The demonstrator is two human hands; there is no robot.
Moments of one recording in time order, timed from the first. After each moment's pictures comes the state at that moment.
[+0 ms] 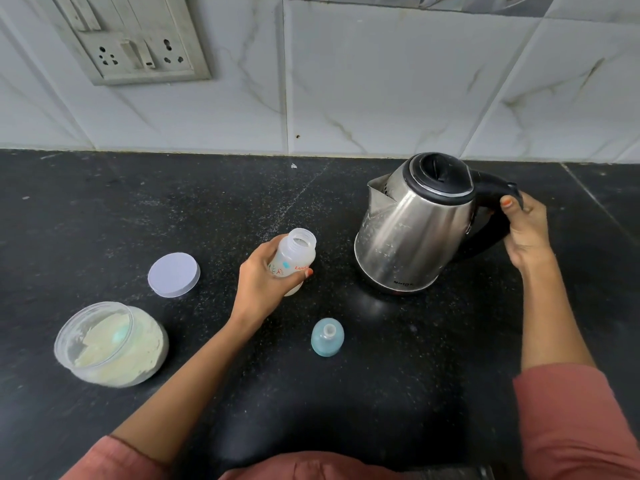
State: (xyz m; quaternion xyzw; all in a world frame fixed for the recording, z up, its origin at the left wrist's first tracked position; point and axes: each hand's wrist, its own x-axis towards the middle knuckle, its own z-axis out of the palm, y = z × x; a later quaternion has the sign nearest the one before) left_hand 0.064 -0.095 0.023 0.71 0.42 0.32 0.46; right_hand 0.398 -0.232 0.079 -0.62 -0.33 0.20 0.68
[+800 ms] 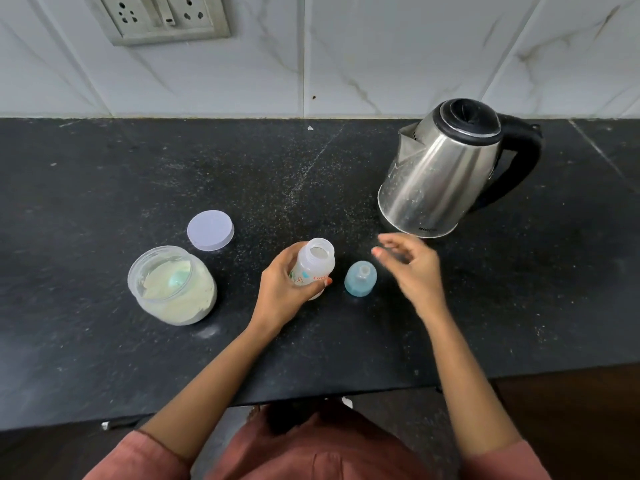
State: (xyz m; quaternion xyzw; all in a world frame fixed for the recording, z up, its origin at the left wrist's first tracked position) left_hand -0.007 -0.142 -0.009 0.69 0.38 0.30 0.54; right_hand 0.171 -0.241 0.012 -0.74 -0.34 0.21 0.54
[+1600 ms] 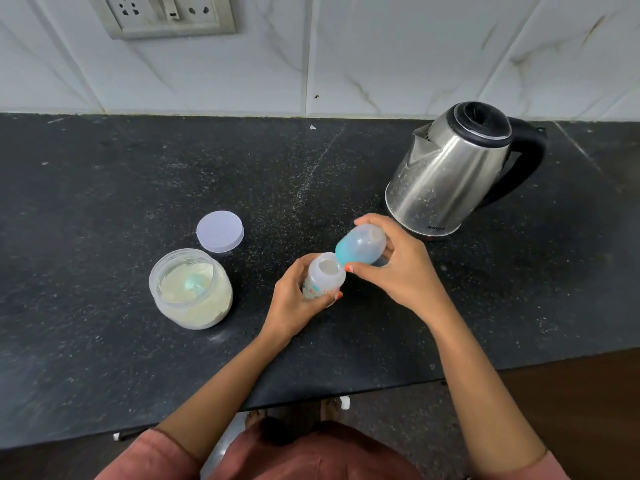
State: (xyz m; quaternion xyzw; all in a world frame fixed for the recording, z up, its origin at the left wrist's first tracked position) left_hand -0.028 -0.139 -0.024 0.69 0.30 0.28 0.60; right_hand 0.105 -0.225 0.079 -0.75 -0.45 0.23 0.42
